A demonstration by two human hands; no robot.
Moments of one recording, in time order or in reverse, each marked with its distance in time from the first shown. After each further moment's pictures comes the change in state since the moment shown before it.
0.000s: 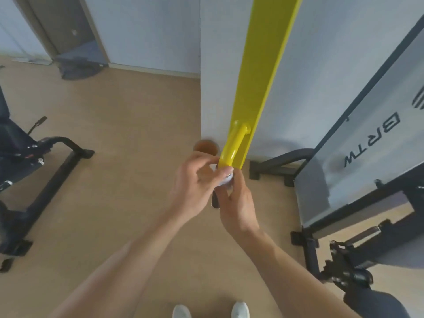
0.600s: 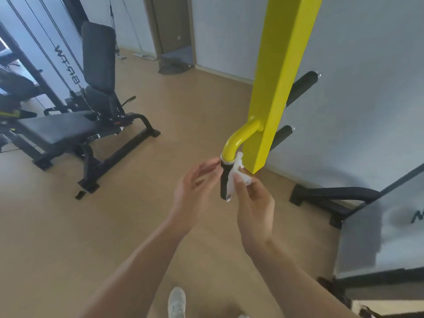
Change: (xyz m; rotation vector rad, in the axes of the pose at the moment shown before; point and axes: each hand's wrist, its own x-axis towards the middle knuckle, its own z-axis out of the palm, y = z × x) left_hand -0.073 0.025 0.059 -0.353 0.418 -0.268; right_hand -0.019 0.005 -0.069 0.462 -0.140 0.162
